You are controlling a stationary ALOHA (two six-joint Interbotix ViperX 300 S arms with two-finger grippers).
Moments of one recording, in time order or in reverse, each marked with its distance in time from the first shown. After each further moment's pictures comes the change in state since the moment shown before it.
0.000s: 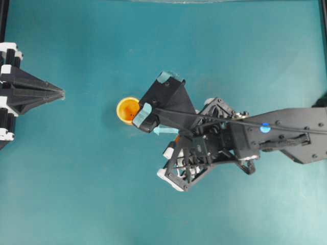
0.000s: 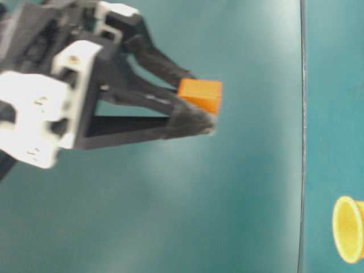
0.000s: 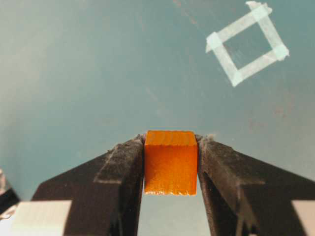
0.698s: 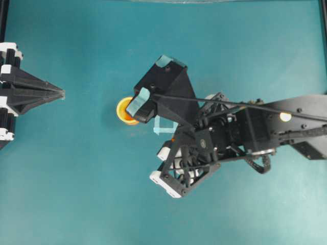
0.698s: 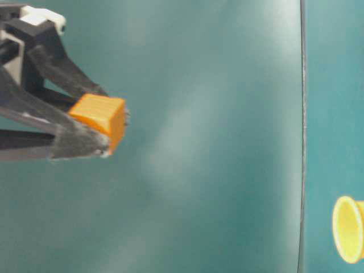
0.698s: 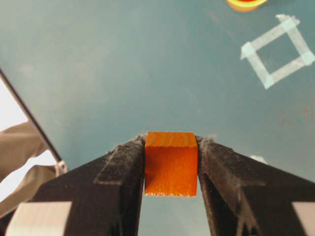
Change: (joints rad) left arm 0.000 0.002 0.000 0.000 0.000 0.000; right arm 0.002 0.002 -0.192 0.060 0.110 0.003
